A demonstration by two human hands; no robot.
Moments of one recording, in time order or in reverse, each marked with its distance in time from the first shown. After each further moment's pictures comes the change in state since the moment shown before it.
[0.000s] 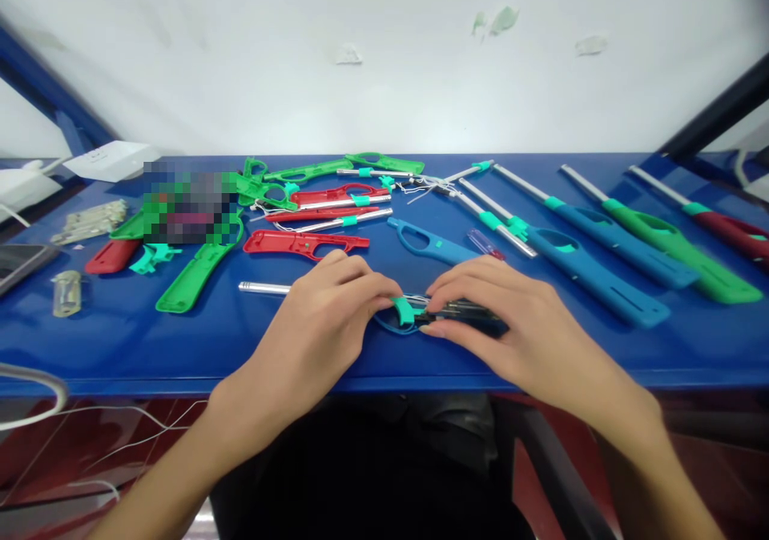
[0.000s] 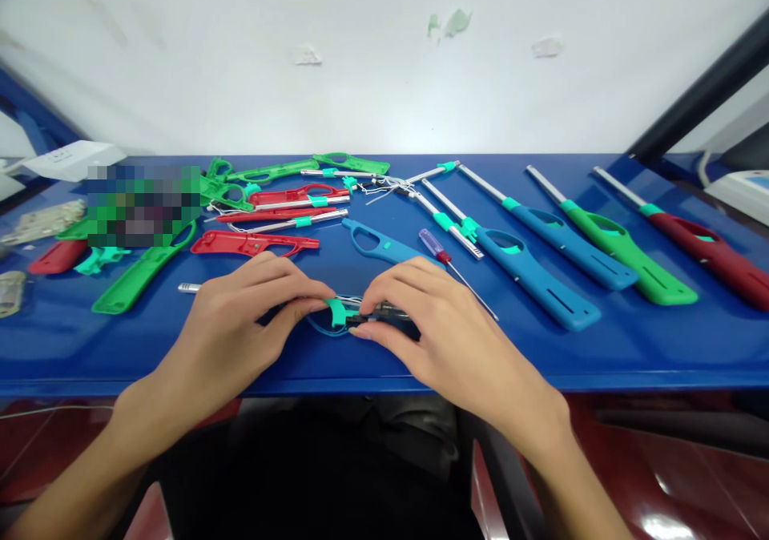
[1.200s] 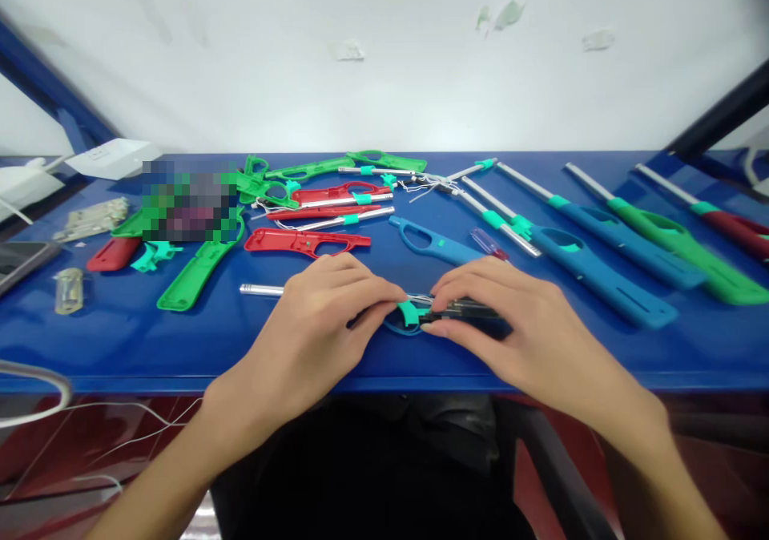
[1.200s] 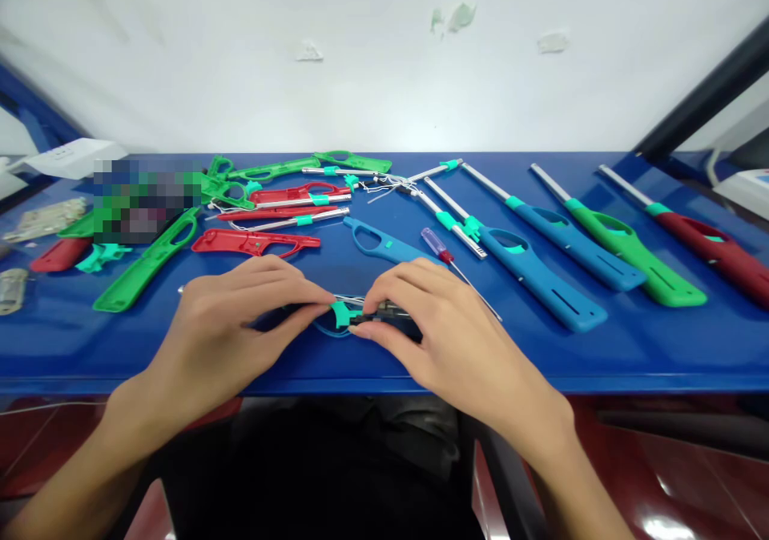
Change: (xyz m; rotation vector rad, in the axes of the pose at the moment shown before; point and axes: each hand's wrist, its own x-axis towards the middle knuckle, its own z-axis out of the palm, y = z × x) left_hand 0.003 0.004 -0.005 0.008 0.020 0.064; right_hand 0.001 -0.004 0.000 -0.007 0.003 0.029
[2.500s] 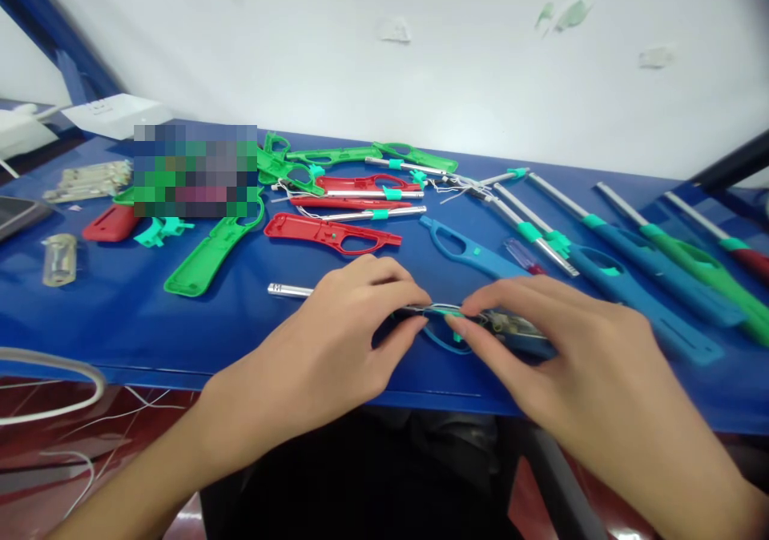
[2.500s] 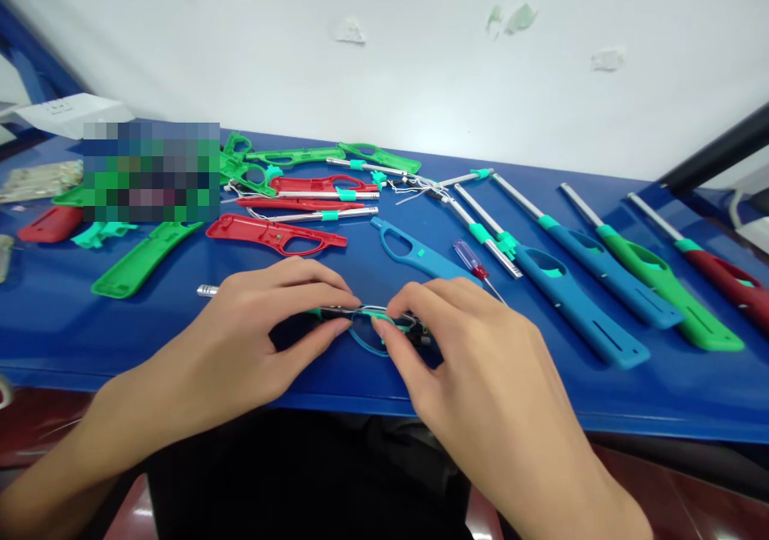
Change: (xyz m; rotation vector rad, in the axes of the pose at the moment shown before) left_hand -0.010 -0.009 -0.005 -0.195 -0.133 -0.136; right_hand 0.010 -0.032 0.004 -0.257 0.084 0.125
